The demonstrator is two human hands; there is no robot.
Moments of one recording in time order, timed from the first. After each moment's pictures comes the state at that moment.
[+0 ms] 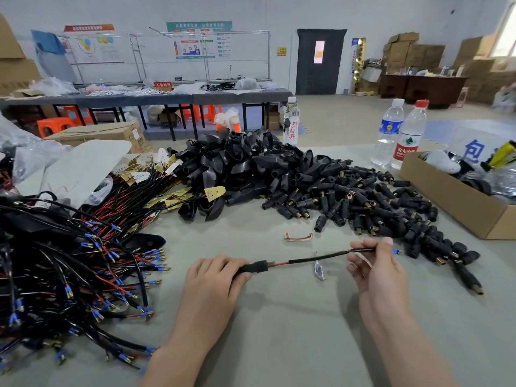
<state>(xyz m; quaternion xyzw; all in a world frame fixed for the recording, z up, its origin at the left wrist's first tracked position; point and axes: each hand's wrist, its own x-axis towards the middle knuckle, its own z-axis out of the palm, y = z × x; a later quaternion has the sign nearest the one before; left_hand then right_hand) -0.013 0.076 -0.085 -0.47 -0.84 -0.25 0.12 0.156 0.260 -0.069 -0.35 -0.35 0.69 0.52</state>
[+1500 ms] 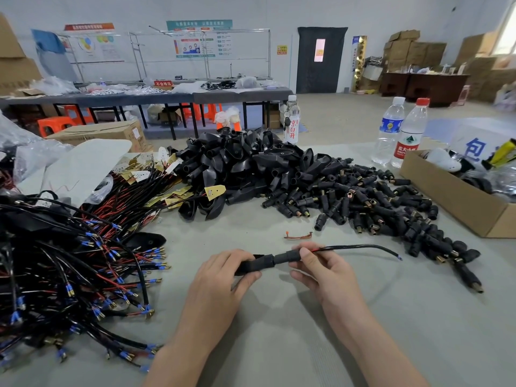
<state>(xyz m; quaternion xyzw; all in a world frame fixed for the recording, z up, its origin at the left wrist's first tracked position) -0.007 0.079 -0.083 -0.50 -0.78 -0.37 0.12 0.125 0.225 -0.082 -0.26 -0.49 0.75 0.37</state>
